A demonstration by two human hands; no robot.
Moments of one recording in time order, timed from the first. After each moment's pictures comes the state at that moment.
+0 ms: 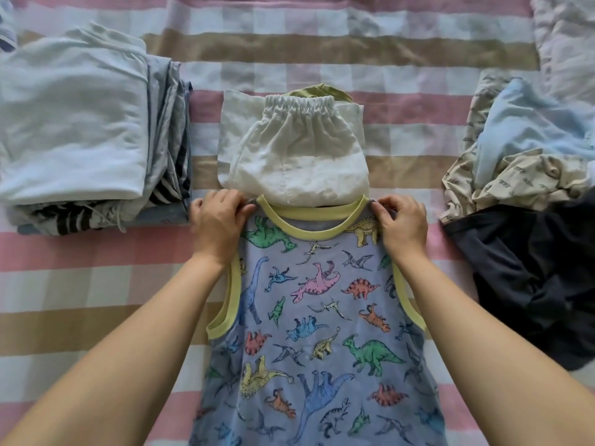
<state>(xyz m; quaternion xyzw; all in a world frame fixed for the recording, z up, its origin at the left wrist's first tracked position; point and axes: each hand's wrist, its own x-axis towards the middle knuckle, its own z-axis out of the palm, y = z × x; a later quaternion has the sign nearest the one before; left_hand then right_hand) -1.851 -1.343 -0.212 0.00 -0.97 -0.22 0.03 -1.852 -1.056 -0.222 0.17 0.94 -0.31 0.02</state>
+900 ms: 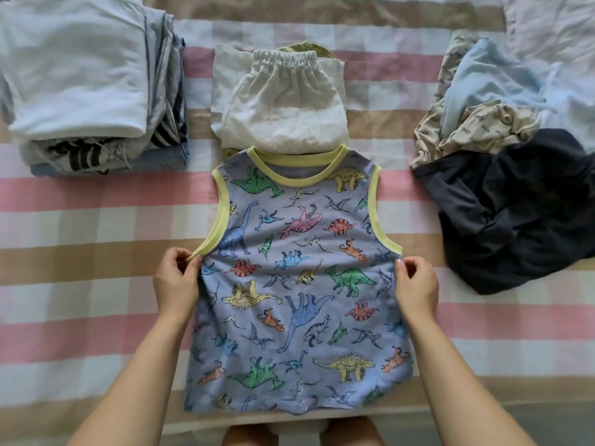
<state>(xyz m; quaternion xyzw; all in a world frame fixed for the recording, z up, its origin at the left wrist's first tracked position) -1.671 -1.378 -0.207 0.29 -0.86 -0.42 -0.03 -1.655 -1.023 -0.205 0.36 0.88 -0.30 0.07</state>
